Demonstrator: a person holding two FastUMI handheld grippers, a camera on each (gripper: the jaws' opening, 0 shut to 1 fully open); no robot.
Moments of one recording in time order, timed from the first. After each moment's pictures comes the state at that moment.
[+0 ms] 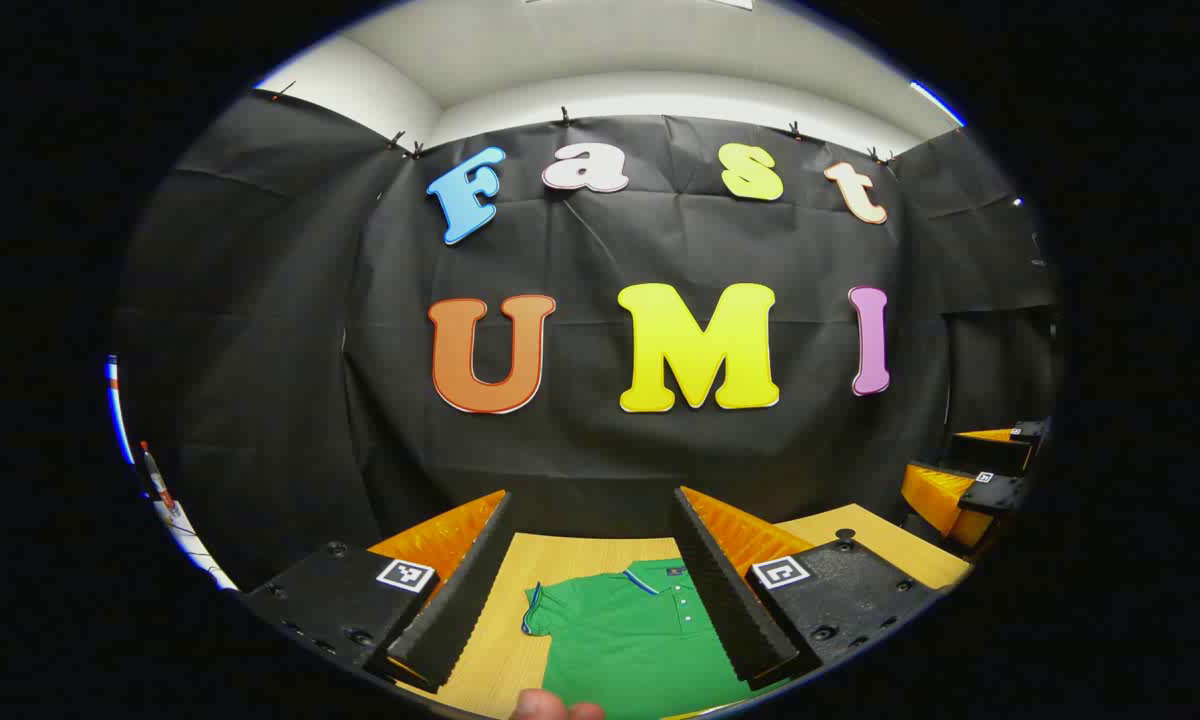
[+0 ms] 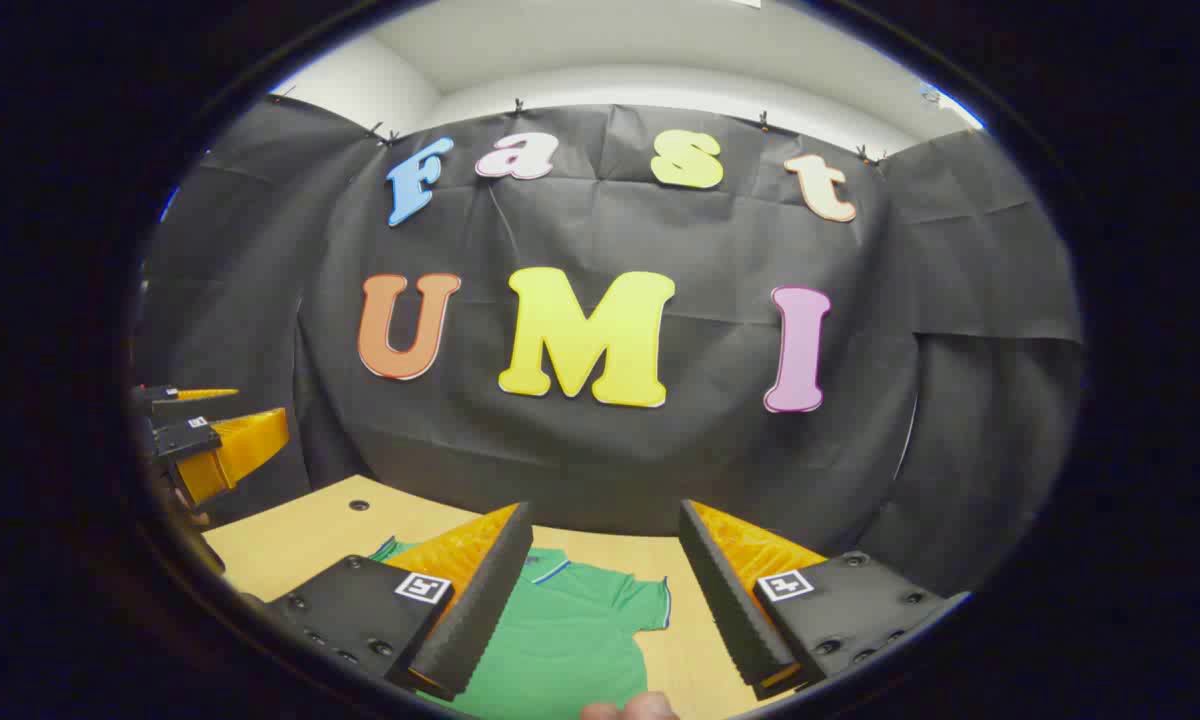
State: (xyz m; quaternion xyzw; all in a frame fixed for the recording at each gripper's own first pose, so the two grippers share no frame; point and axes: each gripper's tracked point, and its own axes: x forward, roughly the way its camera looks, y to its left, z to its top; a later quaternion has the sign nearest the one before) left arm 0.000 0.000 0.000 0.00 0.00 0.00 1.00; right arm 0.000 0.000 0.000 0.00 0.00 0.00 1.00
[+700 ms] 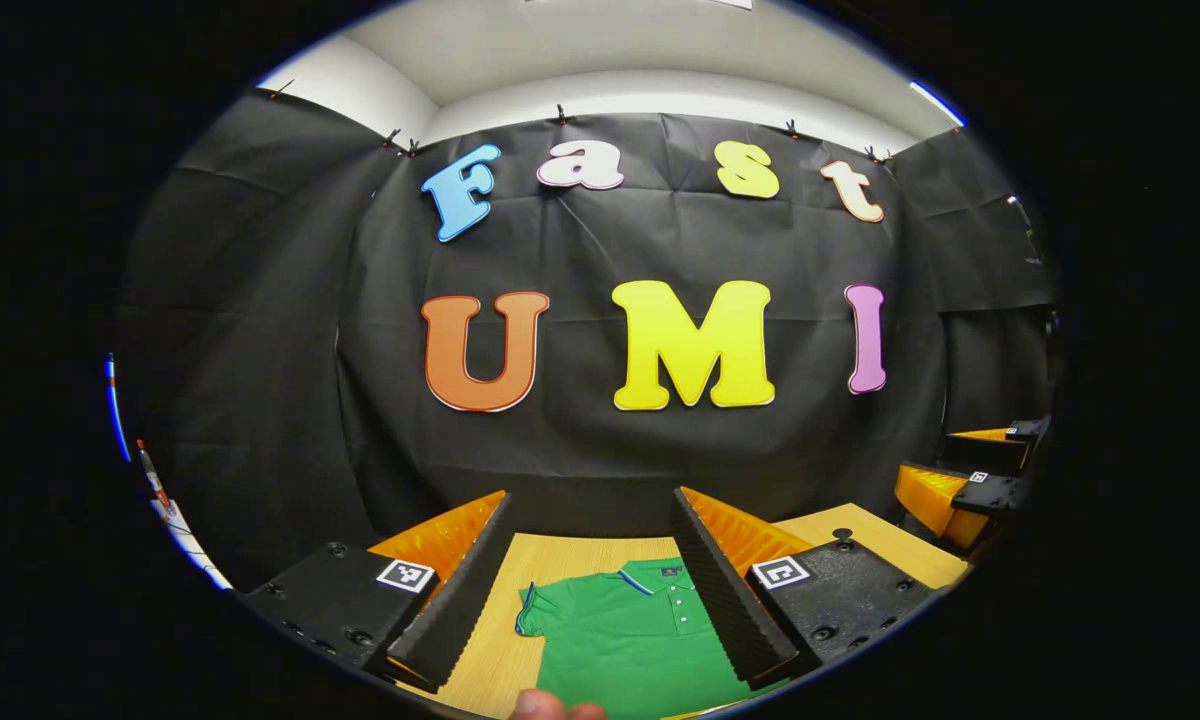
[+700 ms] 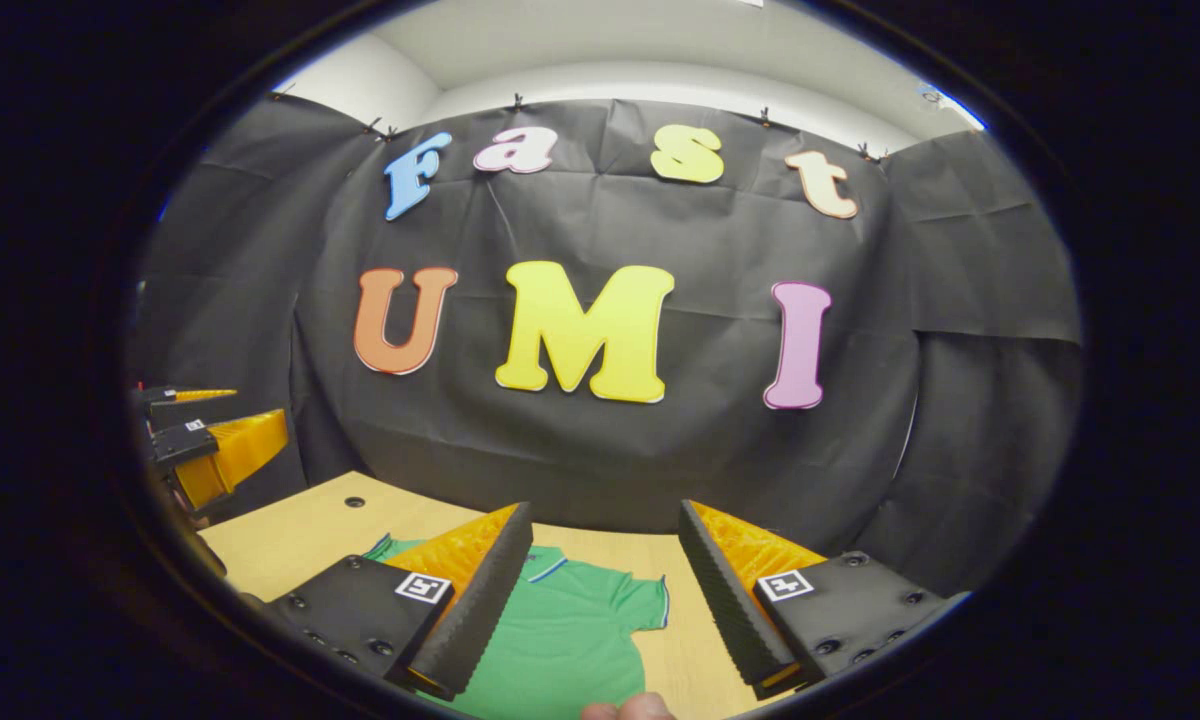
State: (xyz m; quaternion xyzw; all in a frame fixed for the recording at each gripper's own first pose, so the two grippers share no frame) left arm 0.005 -0.003 -0.007 0.00 0.01 0.00 1.00; right arm 0.007 -0.004 -0.003 0.00 0.01 0.00 1.00
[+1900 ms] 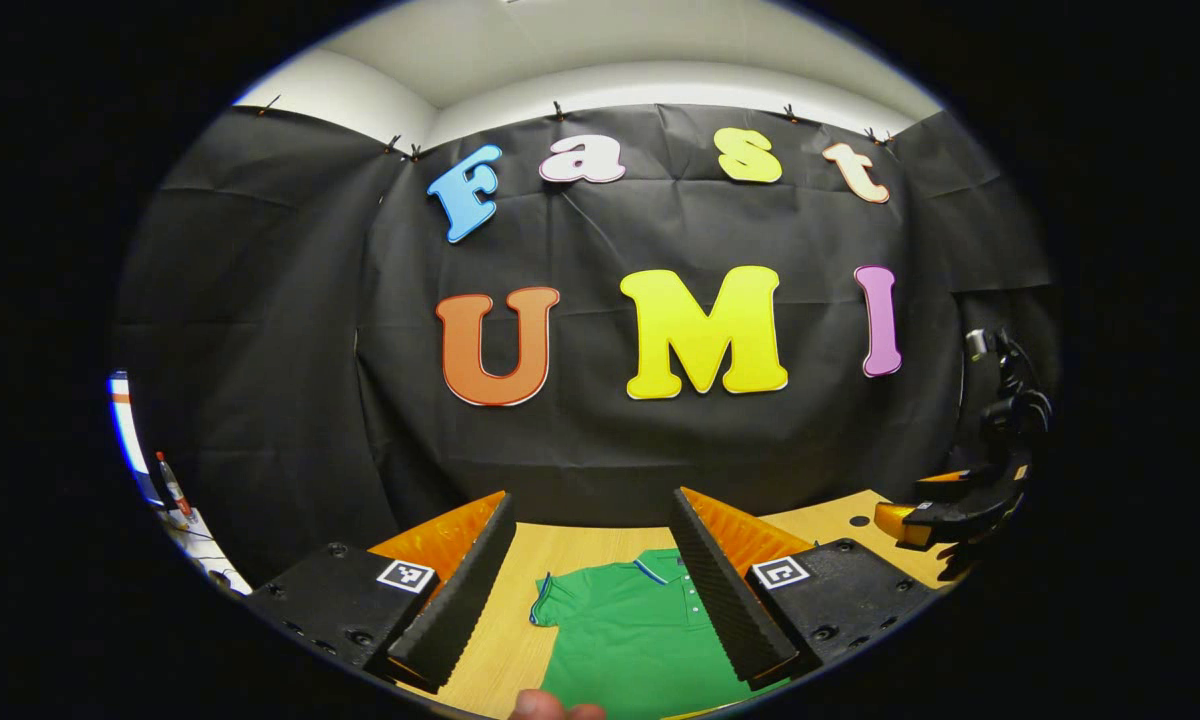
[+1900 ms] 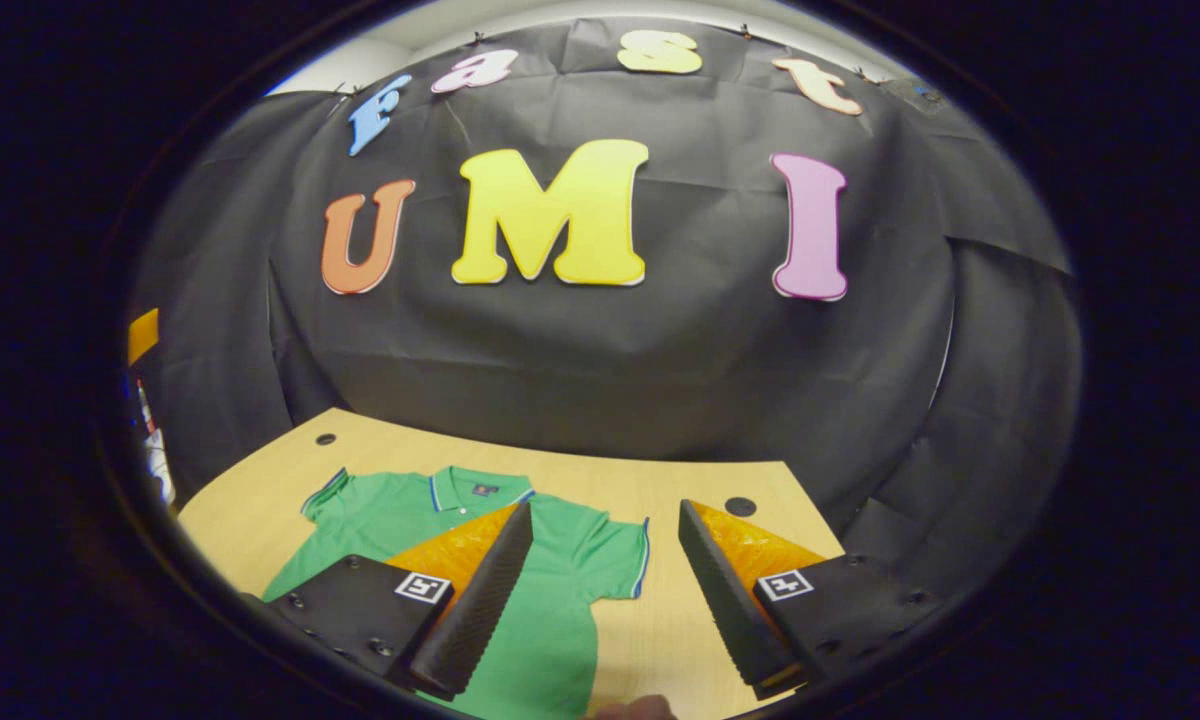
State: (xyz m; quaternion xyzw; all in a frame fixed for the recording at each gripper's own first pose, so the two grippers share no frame) left arm -0.004 -0.011 -0.013 0.02 0.03 0.04 1.00; right arm 0.115 -0.083 -0.128 0.02 0.15 0.03 0.99
